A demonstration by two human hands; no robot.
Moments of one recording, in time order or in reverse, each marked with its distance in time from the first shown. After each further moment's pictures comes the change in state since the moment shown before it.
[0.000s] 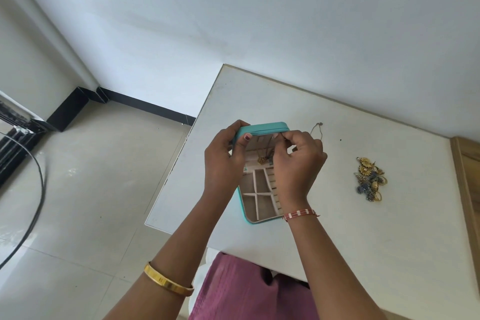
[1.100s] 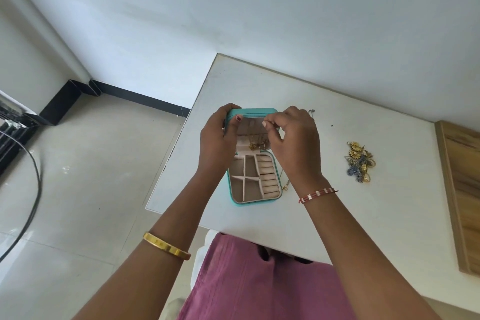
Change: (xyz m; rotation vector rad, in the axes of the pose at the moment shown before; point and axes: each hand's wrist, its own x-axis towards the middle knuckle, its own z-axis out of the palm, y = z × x) left_hand 0.007 0.000 -0.006 0.059 -0.060 0.022; right_hand 0.016 -0.005 -0.032 -0.168 -0.253 -0.451
